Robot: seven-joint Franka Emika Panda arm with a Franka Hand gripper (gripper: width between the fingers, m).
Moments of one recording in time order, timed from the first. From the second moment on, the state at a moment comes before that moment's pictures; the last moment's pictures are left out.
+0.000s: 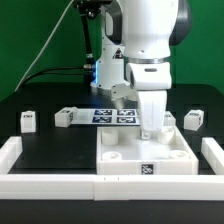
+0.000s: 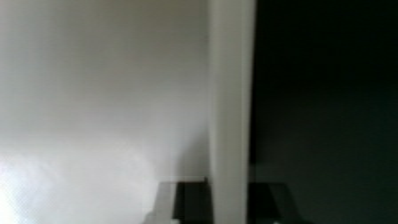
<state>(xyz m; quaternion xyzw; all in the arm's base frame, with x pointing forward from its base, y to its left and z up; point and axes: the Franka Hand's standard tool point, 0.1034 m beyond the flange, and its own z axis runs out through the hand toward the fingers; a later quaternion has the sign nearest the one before) 0.464 0.051 0.009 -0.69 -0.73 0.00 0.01</state>
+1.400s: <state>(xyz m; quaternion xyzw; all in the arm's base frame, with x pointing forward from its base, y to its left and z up) 0.484 0.083 0.006 -0.71 -0.71 -0.01 0.01</state>
